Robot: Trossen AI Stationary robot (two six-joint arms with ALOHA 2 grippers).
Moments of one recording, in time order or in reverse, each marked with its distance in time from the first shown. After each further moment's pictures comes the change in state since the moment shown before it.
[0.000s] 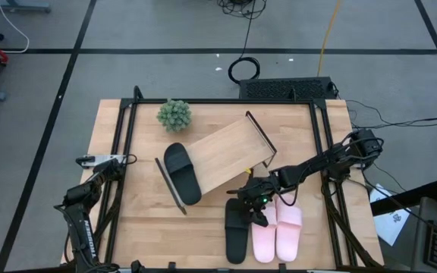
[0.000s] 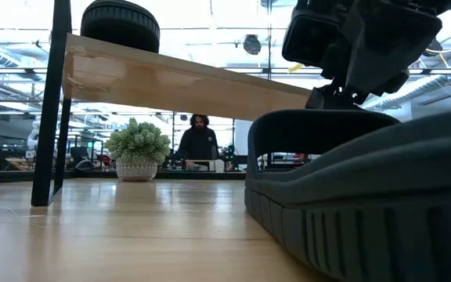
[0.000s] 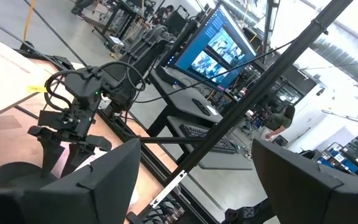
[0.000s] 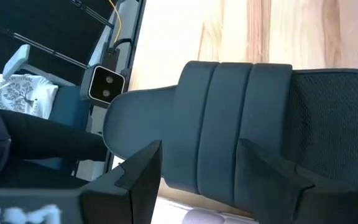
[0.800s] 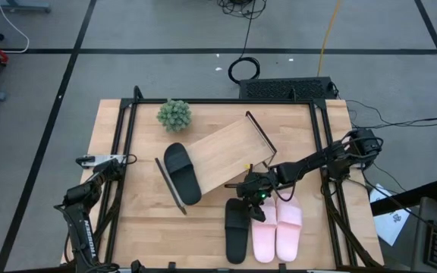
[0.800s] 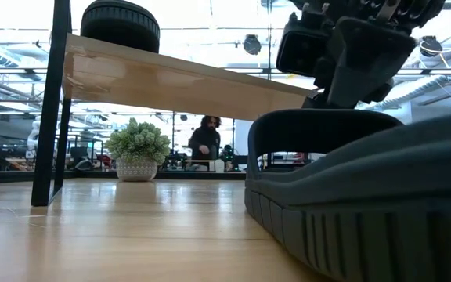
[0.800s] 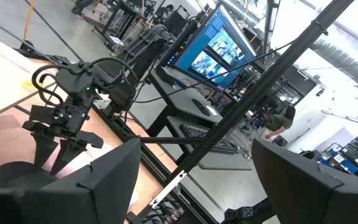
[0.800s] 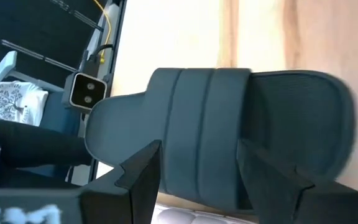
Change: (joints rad) left arm 0.000 -0.001 0.000 0.000 0.000 -0.003; right arm -0.056 0.000 0.000 -0.033 -0.002 -0.009
